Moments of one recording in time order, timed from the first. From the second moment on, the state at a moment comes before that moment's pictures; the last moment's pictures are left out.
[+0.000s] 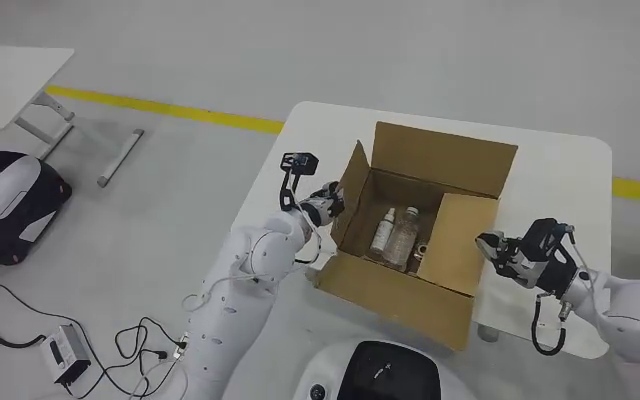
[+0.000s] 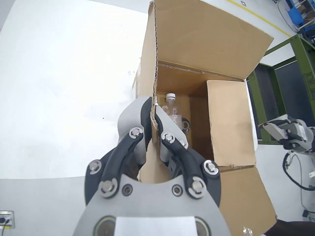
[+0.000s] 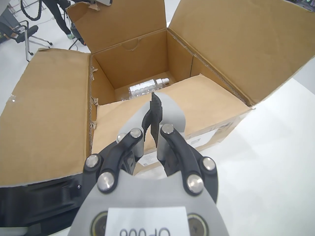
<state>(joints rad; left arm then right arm) 1.20 -1.32 -1.48 -1.93 0.91 0.18 -0.84 -0.95 -0.96 1.16 -1.48 -0.81 -0.82 0.34</state>
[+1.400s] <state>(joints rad) 1.20 -1.29 -1.37 -1.80 1.76 0.03 -0.76 -0.95 -0.97 1.13 -1.47 -0.81 -0.81 0.37</state>
